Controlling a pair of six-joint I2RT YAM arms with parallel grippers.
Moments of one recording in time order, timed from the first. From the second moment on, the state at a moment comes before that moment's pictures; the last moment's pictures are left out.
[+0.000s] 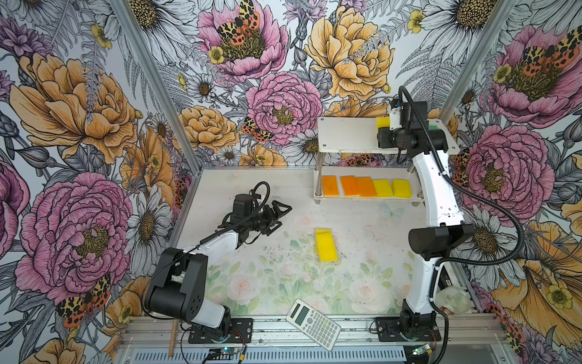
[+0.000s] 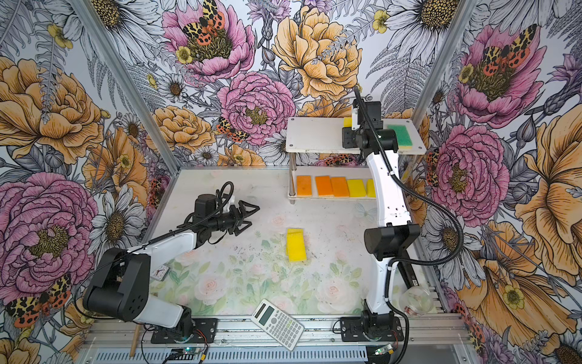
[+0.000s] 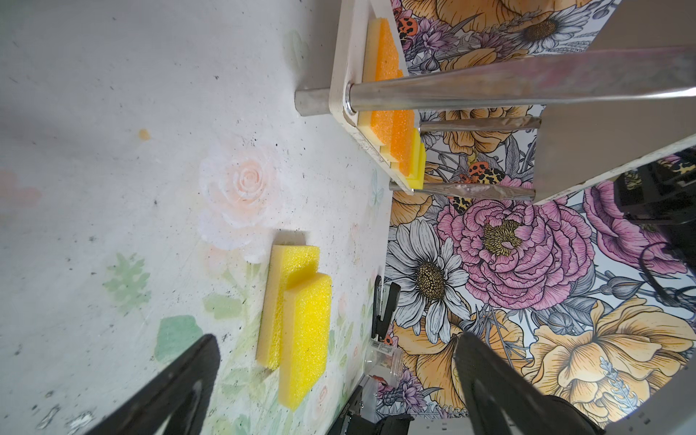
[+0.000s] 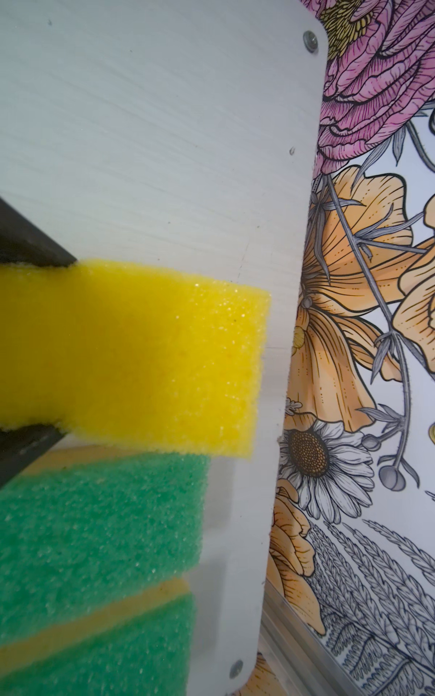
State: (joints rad) left arm -0.25 1.48 0.76 0.12 0.69 -1.06; right arm 0.09 2.06 2.58 -1.09 0.07 -0.05
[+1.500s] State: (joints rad) left arm -0.24 1.48 0.74 0.12 0.69 -1.05; right arm 0.08 2.06 2.57 -1.07 0.03 -0.06
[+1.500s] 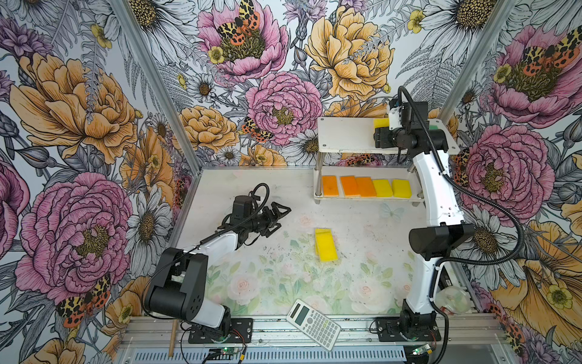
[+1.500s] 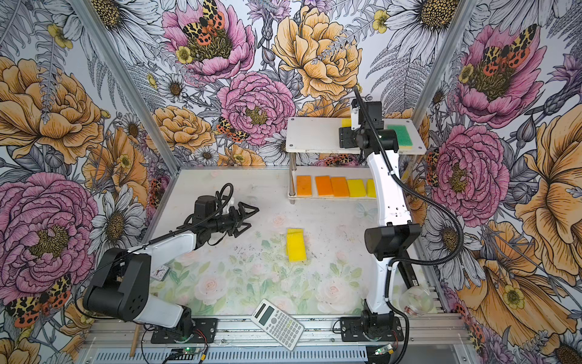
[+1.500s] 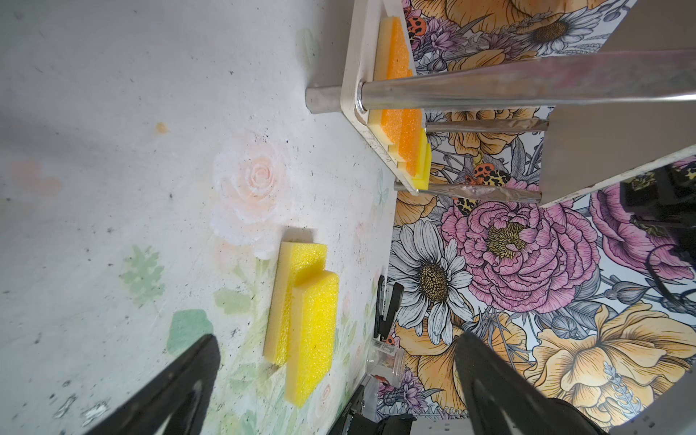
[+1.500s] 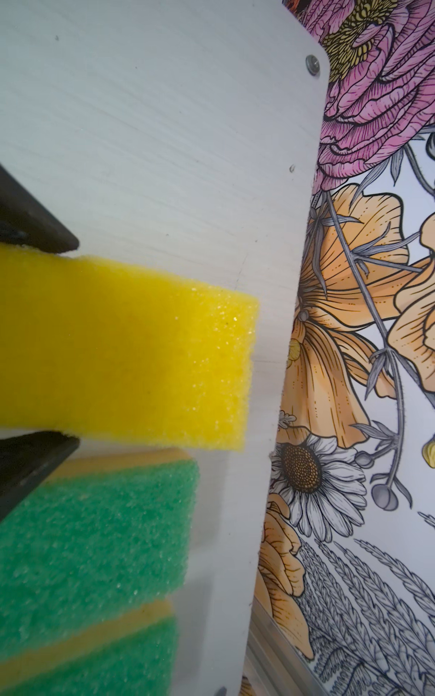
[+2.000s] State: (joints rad) left arm -0.24 1.48 0.74 0.12 0.69 -1.05; right arm 0.07 2.06 2.57 -1.06 0.03 -0.08
